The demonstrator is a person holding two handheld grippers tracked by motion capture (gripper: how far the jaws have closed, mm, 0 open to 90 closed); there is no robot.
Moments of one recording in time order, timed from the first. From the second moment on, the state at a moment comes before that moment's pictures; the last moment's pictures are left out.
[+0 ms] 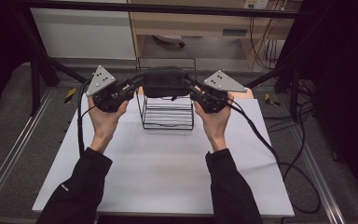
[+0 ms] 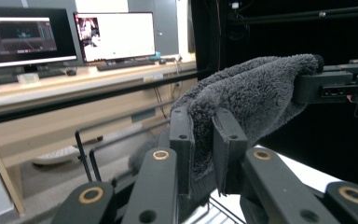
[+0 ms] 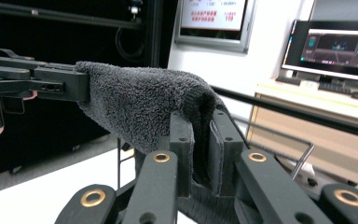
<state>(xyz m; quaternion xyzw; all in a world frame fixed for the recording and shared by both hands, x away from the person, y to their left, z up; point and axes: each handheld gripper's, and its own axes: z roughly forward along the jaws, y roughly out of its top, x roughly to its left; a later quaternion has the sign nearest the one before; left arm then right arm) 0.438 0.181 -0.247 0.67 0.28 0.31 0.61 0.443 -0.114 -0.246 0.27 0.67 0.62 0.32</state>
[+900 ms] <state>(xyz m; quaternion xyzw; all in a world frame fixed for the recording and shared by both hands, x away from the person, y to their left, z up) 0.426 0.182 -0.276 0.73 0.30 0.27 0.55 0.432 -0.119 -0.265 0.31 0.73 0.54 0.27</state>
